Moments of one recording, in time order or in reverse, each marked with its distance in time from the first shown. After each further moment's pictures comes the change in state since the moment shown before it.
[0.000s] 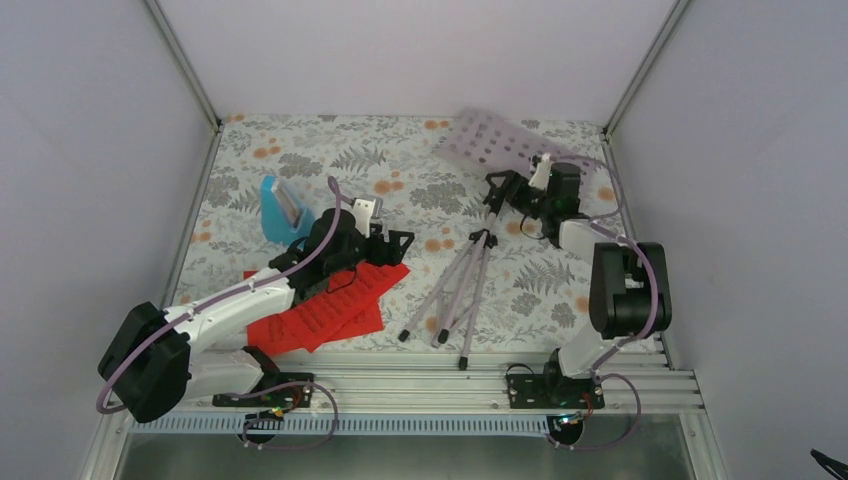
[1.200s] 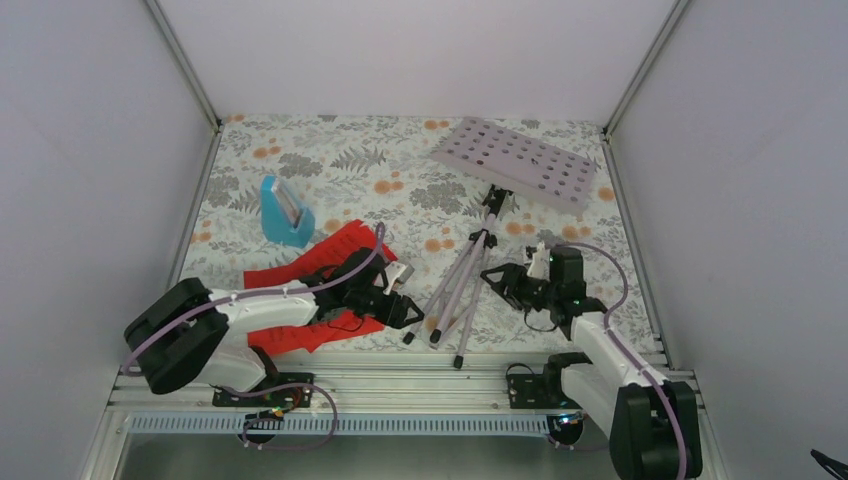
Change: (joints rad) left arm -0.168 0.124 -0.133 -0.100 0.357 -0.058; right arm 0.061 -0.734 -0.557 -0.387 -0.129 0.114
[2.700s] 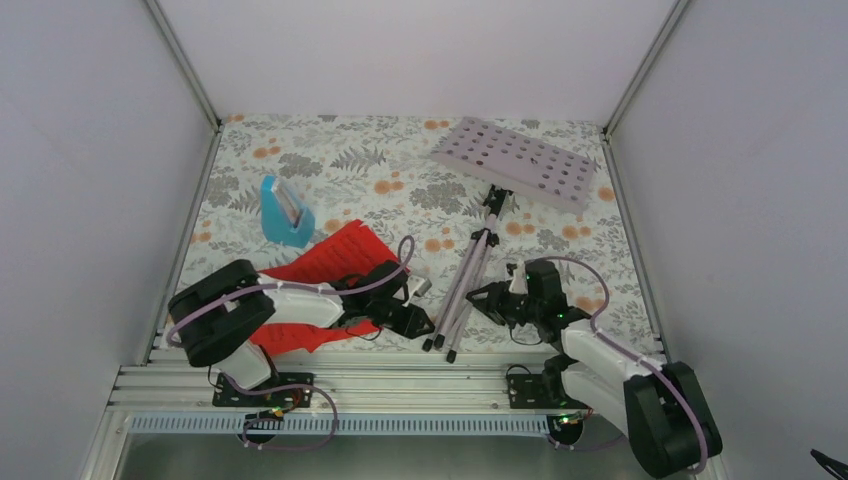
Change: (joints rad) left arm -0.117 0.271 0.042 0.162 0.009 -0.077; right arm 0.236 0.042 -0.153 0.191 0.089 0.204
